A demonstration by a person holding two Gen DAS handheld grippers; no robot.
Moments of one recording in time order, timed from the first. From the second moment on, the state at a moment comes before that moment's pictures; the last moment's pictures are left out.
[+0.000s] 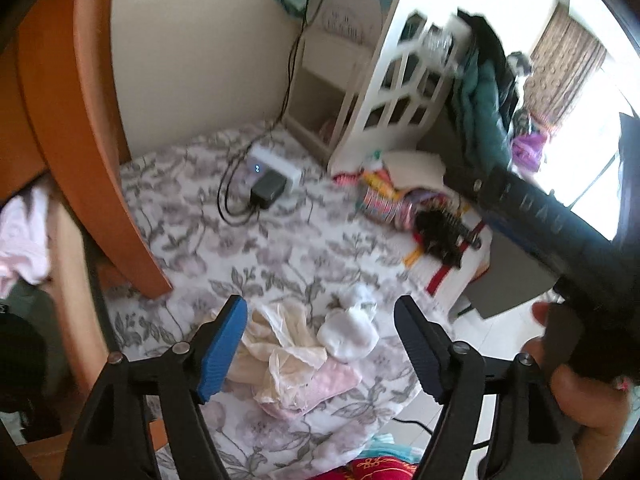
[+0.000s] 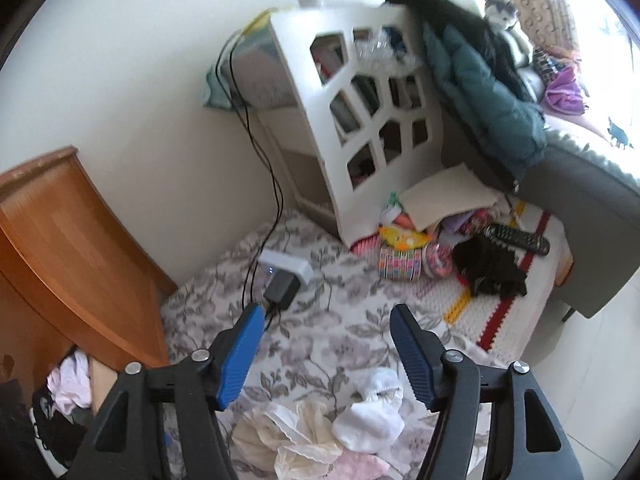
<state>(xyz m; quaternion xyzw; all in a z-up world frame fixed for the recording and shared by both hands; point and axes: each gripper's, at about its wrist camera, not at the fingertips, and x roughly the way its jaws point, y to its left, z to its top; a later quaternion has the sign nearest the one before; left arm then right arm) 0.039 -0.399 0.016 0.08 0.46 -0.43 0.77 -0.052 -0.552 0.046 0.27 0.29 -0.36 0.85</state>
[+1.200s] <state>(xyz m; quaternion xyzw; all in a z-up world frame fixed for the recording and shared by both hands) 0.153 -0.030 0.066 -0.16 0.35 -0.05 0.92 0.068 -0.361 0.069 0.13 0.31 -0.13 0.93</state>
